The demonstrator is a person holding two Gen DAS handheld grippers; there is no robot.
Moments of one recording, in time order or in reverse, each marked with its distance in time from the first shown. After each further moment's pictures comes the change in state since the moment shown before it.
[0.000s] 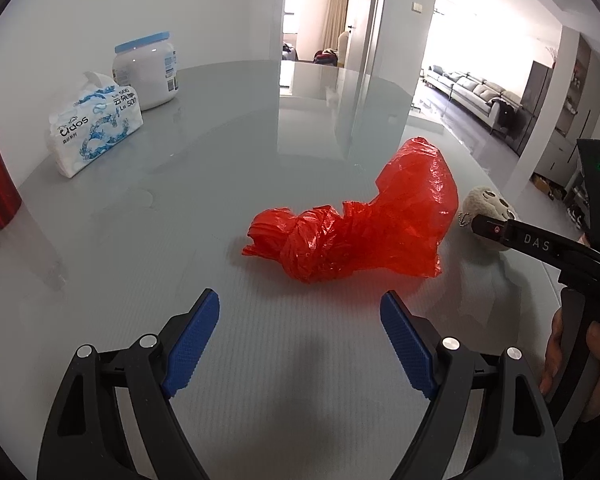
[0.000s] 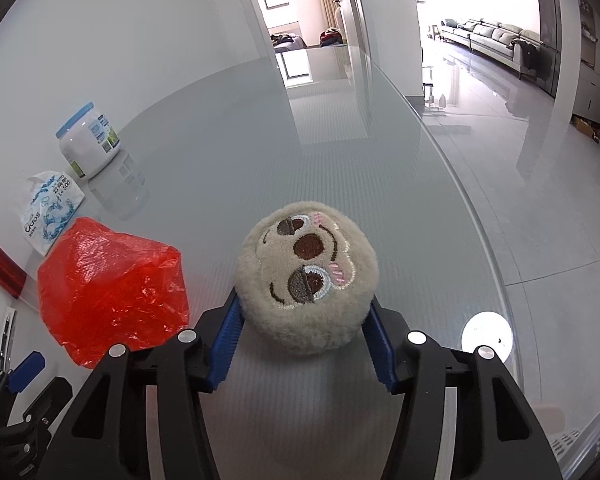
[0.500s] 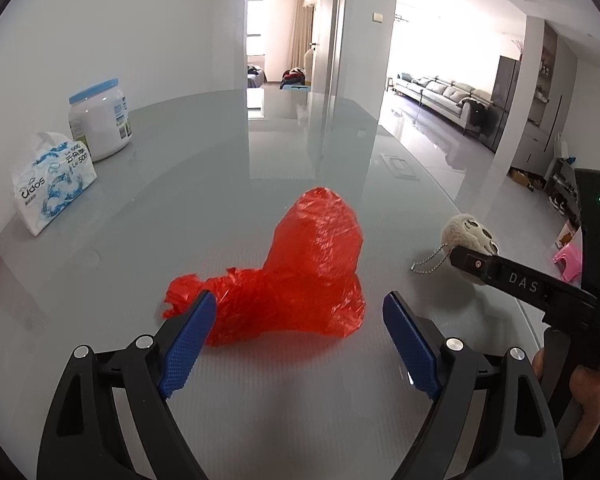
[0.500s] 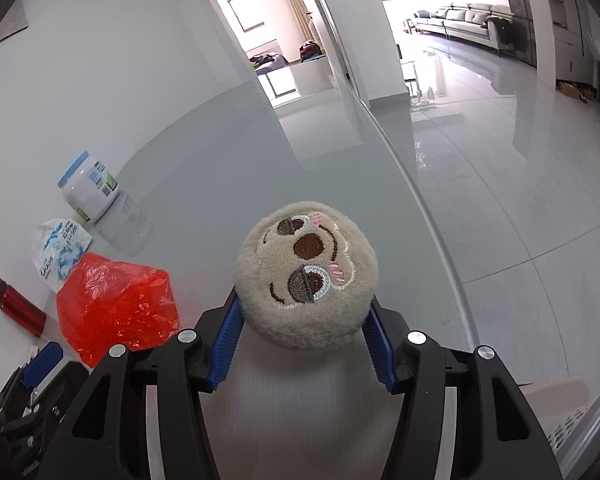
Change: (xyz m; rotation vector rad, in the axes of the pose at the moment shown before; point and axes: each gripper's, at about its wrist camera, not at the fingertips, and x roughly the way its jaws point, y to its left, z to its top) left arm 0.004 -0.059 0.032 0.098 -0.085 -0.058; right arm -0.025 -0.048 -0.007 0.153 -0.060 0.048
